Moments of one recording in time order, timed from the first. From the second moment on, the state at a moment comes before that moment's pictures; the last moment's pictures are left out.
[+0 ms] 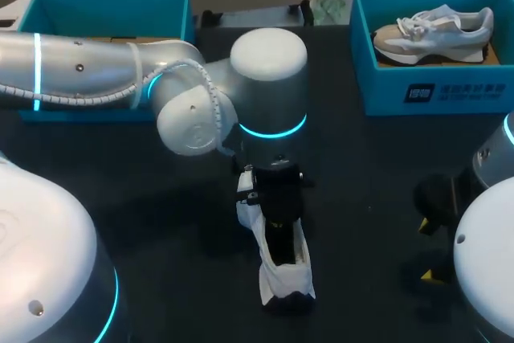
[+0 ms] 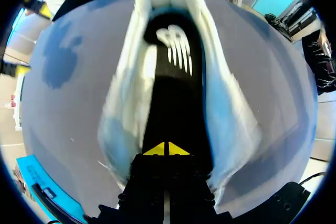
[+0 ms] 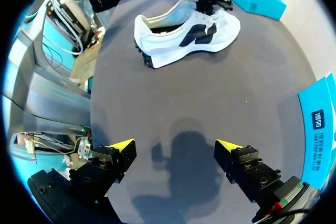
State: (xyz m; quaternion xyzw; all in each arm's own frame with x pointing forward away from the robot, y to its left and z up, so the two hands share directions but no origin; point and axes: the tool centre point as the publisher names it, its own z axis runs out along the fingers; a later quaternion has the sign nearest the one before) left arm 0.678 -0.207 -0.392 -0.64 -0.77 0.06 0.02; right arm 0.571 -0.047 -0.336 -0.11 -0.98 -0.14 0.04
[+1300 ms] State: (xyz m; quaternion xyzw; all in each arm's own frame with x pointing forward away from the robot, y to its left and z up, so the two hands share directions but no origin) left arm 0.564 -0.227 -0.363 -0.62 -0.77 0.13 0.10; right arm 0.571 -0.047 -0.336 -0.11 -0.98 -0.14 0.04
